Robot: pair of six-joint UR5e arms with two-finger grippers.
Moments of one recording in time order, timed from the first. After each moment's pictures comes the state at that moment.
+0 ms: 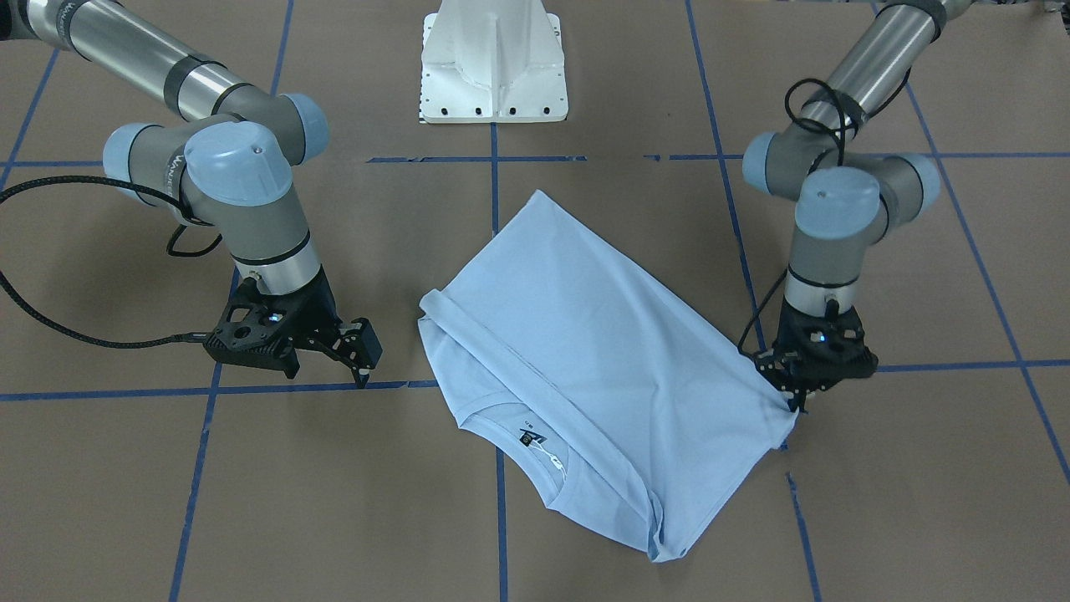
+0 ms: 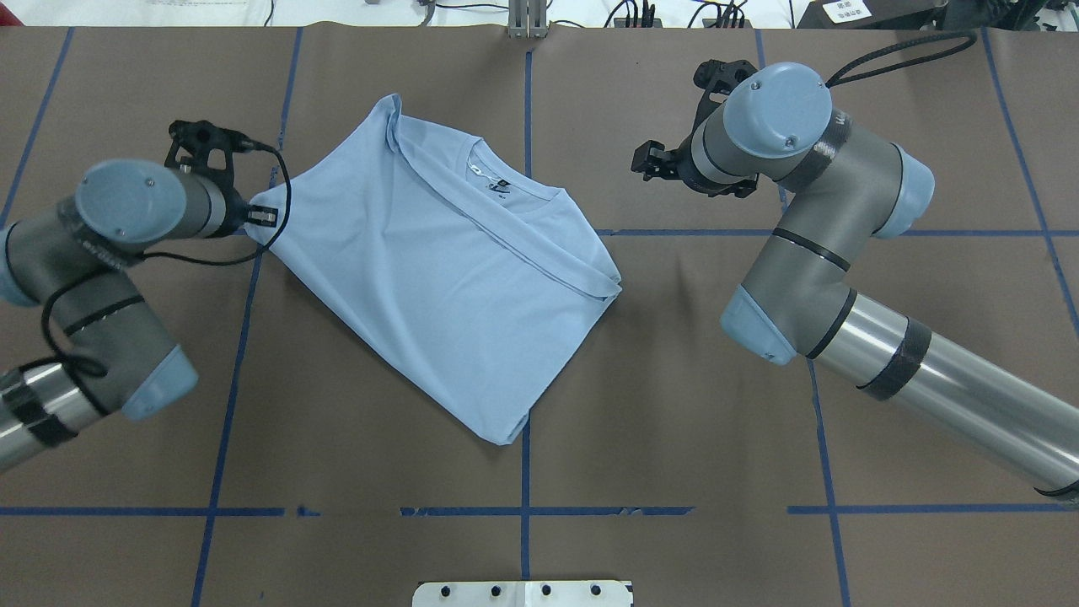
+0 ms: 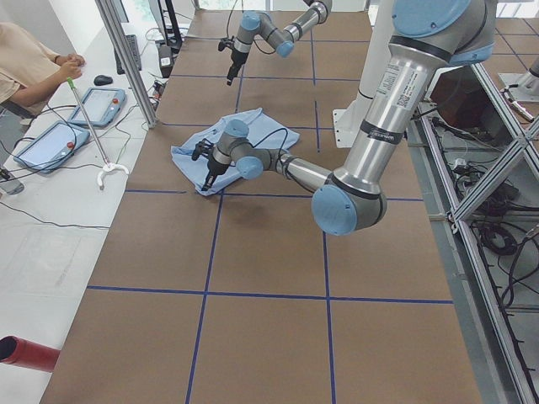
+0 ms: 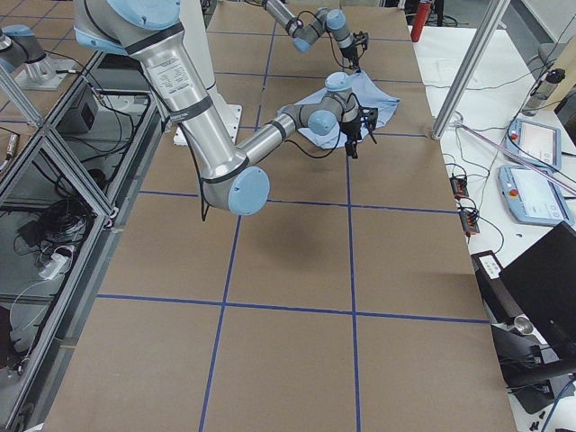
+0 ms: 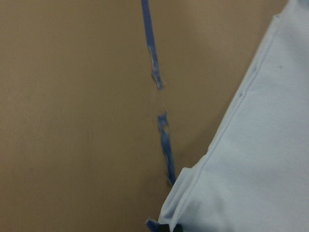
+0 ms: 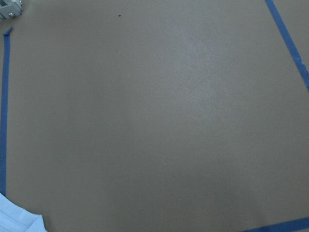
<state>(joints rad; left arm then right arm) -0.85 -2.09 -1.25 -2.18 -1.61 -0.81 0.75 -0.98 1.54 -1.27 1.76 1.30</state>
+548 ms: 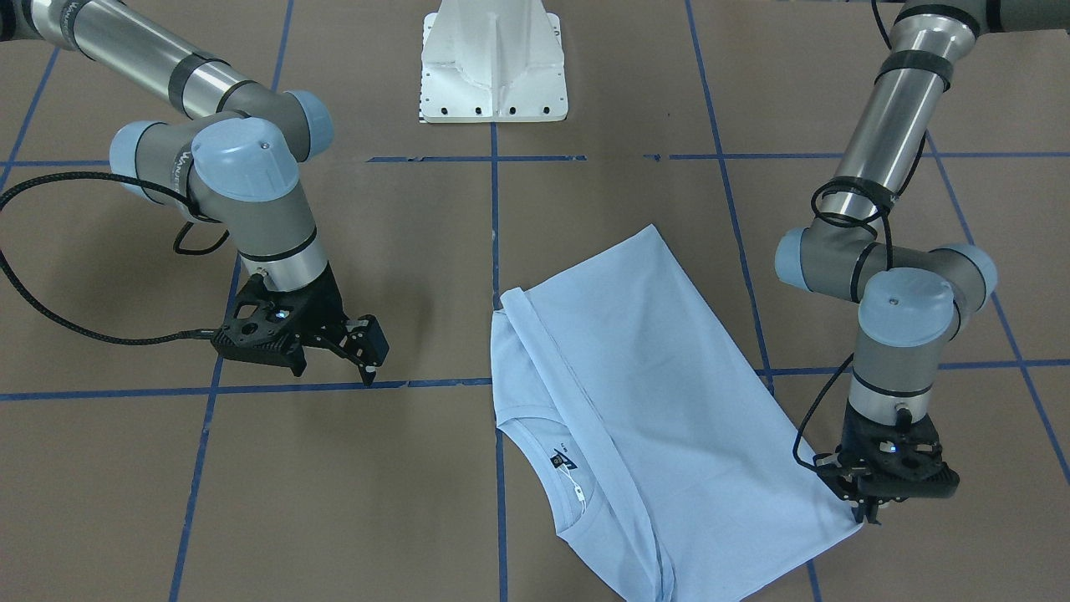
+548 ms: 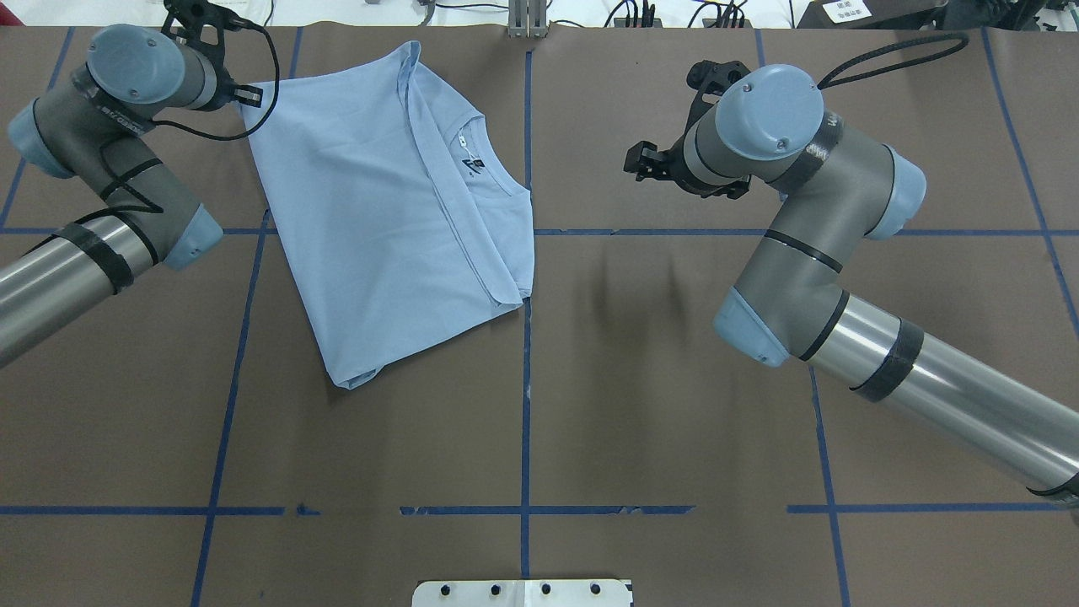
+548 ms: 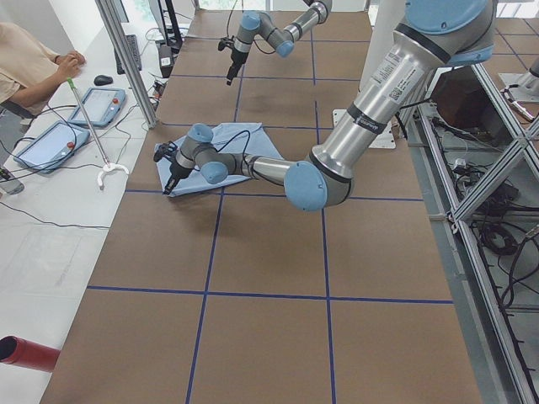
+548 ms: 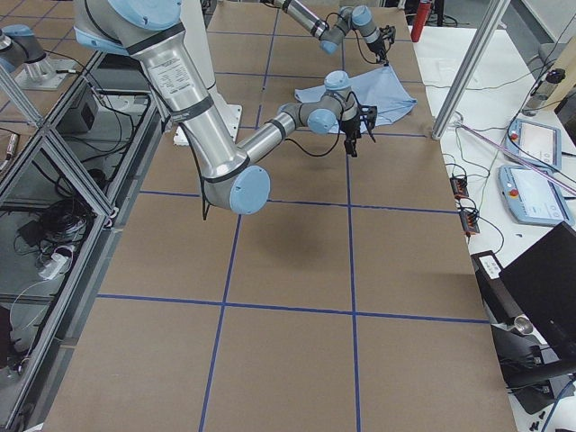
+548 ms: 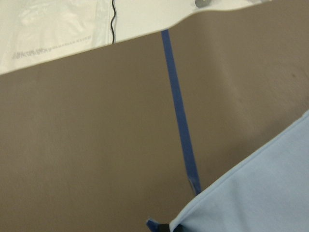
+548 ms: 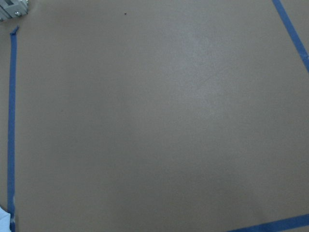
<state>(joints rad) -0.96 -2.20 -1.01 -2.36 -1.62 -0.67 0.73 -0.97 1.54 -1.27 1.76 1.32</state>
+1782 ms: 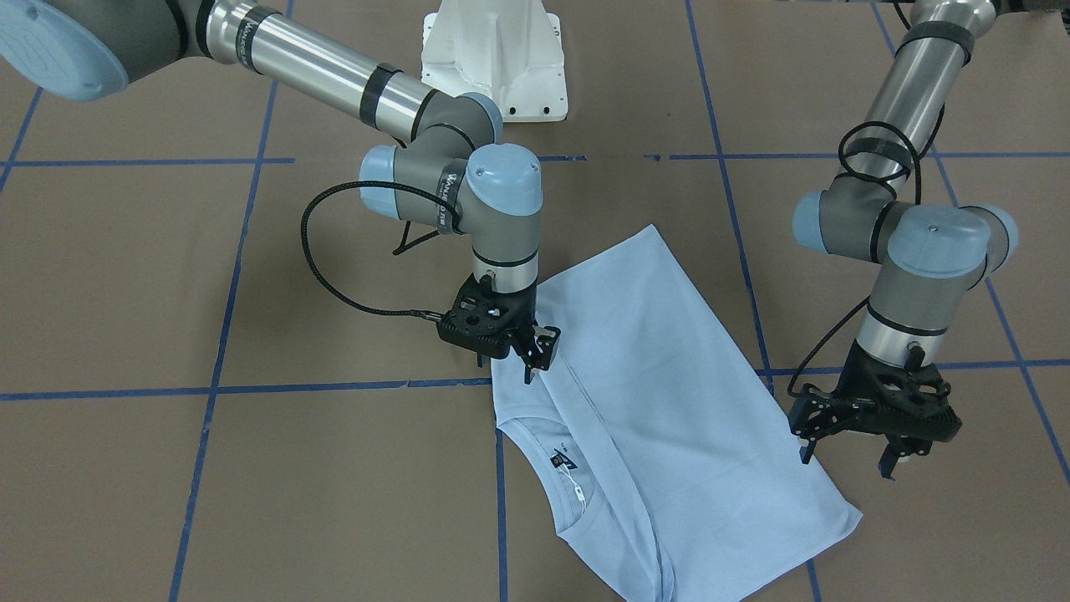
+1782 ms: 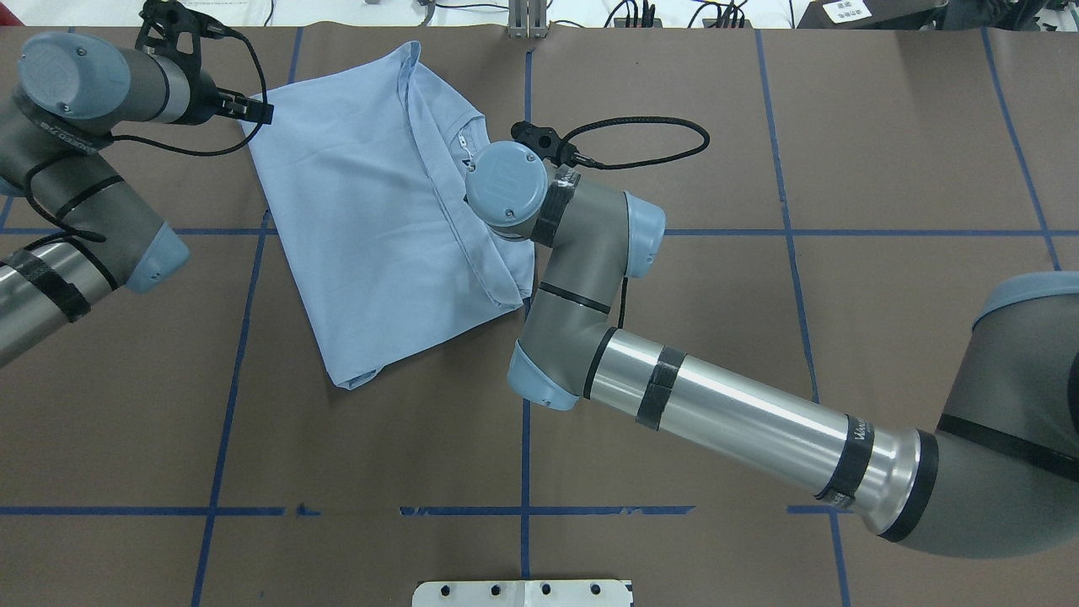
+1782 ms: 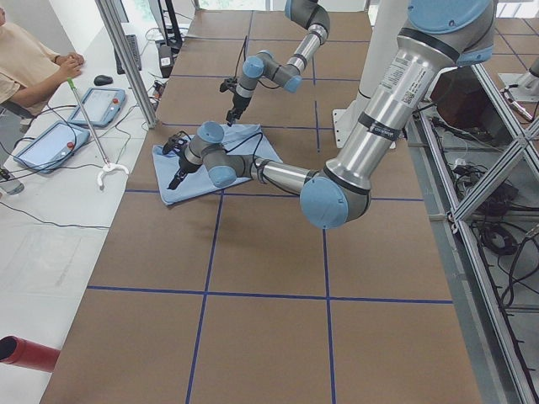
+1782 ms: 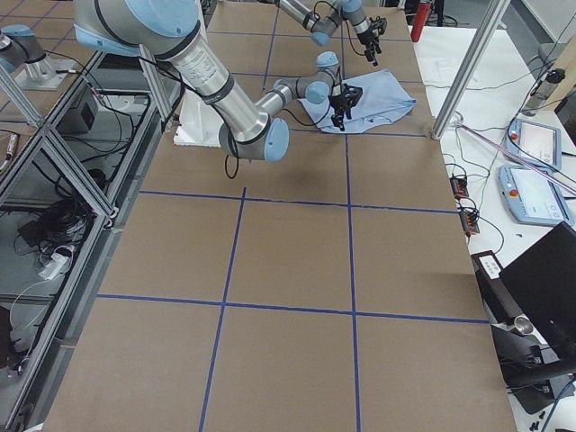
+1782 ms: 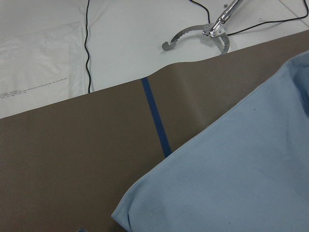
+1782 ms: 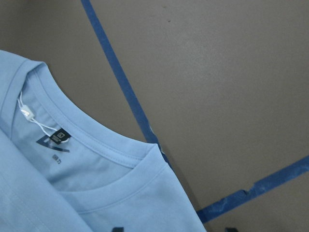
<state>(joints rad) -0.96 -2.09 -1.21 -2.40 -1.73 -0.67 0.53 -0.57 1.09 -1.28 1.58 1.66</state>
